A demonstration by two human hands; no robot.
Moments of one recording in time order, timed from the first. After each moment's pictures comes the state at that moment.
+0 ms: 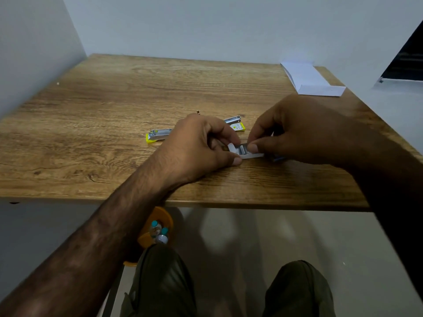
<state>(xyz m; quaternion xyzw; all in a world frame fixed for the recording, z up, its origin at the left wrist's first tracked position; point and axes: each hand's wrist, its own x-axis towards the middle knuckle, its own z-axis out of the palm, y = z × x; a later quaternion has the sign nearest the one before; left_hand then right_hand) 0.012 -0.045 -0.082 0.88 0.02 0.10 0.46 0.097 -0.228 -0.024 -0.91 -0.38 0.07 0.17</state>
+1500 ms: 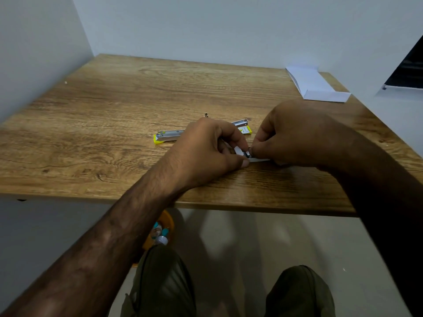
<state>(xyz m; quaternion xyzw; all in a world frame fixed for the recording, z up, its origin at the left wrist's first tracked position) 0.010 -0.047 -0.078 0.89 0.00 0.11 0.43 0.080 -0.201 -0.017 -0.95 -0.27 0.09 0.15</state>
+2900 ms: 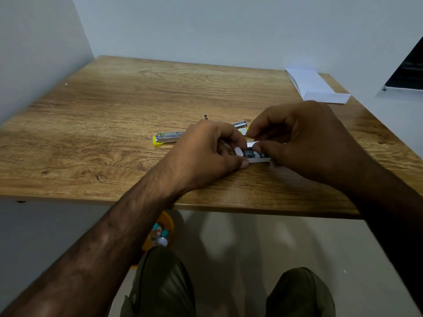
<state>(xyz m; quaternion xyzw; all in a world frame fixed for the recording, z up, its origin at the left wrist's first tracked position) 0.013 -0.045 -0.083 0.90 0.00 0.11 0.42 0.084 -0.229 -0.041 -0.85 -0.42 -0.04 0.32</state>
